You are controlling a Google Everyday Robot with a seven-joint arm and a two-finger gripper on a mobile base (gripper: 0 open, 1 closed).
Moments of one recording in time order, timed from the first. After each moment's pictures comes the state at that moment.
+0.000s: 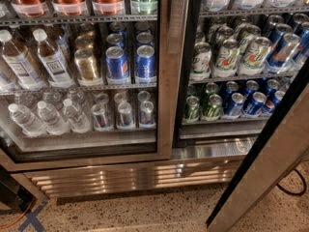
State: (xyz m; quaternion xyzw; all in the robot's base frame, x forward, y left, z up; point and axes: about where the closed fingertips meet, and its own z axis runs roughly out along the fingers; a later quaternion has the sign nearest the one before) arm 0.292 -0.166 1.152 -0.42 0.74 0.08 0.51
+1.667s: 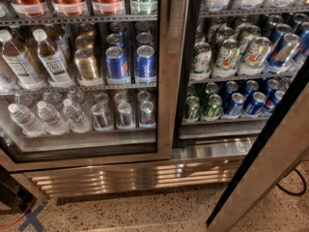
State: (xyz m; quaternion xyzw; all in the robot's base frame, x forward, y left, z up) arm 0.292 -0.166 1.152 -0.42 0.74 0.08 0.51
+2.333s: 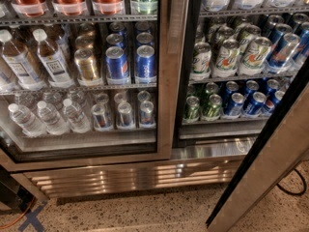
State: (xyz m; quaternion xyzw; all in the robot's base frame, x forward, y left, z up) arm 0.292 -0.166 1.152 -0.42 0.74 0.08 0.51
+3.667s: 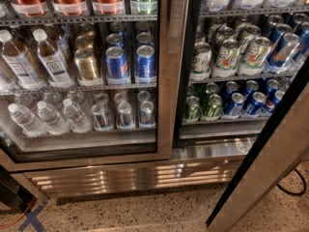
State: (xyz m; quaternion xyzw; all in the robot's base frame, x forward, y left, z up) arm 0.292 -0.166 1.152 -0.42 0.74 0.08 0.51
